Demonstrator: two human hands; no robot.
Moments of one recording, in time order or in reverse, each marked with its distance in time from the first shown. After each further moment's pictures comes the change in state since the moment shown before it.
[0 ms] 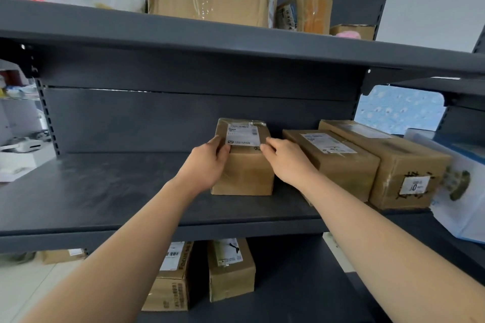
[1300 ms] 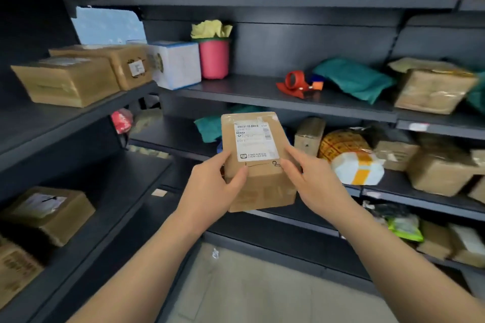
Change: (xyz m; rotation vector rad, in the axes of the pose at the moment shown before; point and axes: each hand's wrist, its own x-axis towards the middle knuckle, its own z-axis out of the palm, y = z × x) left_hand -0.397 0.150 0.006 -0.604 -0.740 0.653; right_hand -0.592 -0.131 -0.043 -0.330 0.653 0.775
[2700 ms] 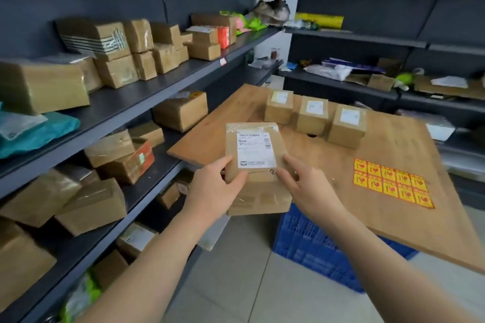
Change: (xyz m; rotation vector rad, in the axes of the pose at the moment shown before) left_hand -0.072 0.548 0.717 -0.612 -1.146 0.715; right_hand -0.388 0.431 -0.502 -0.452 0.848 1.220
